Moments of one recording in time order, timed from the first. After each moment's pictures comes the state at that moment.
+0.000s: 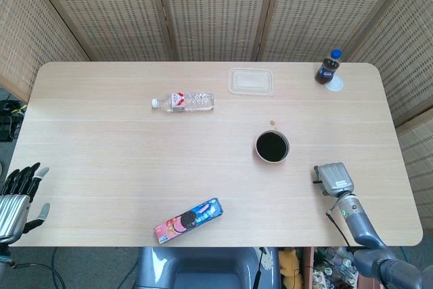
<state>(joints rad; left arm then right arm) -0.05 -1.15 0.03 -1.58 1.53 1.46 0.07 0.48 -1.59 0.04 -0.97 -1.26 0.86 -0.21</state>
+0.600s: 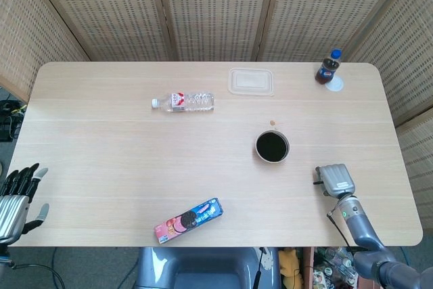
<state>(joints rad) -0.05 -1.15 0.03 -1.58 1.53 1.46 0.07 0.46 -1.61 0.04 -0.94 -1.26 0.86 -0.20</state>
